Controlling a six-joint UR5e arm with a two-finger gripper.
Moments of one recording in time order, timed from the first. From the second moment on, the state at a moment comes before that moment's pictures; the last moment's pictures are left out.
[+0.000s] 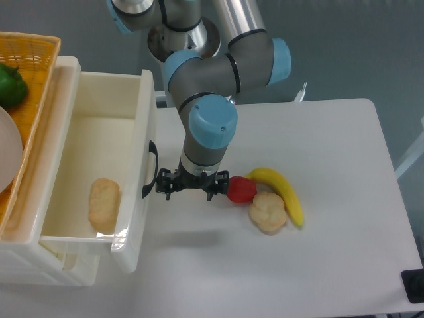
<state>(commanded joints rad) 2.36 -1.91 -1.63 -1.20 1.38 0.30</state>
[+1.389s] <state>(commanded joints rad) 2.24 -1.91 -1.62 -1.19 1.43 0.28</state>
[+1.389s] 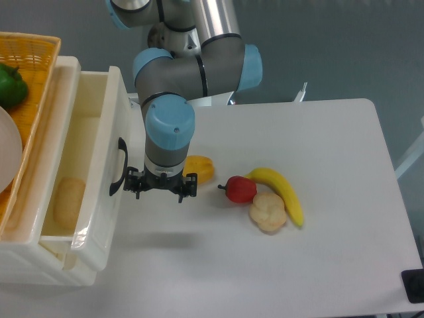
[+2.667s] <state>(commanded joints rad) 2.18 -1.90 -1.61 -1.19 1.46 0.26</state>
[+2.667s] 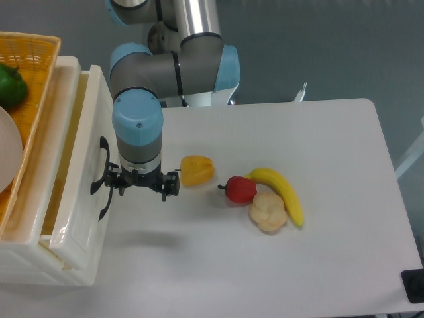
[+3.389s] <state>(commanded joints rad) 2.18 -1.90 -1.61 -1.19 1.45 0.24</state>
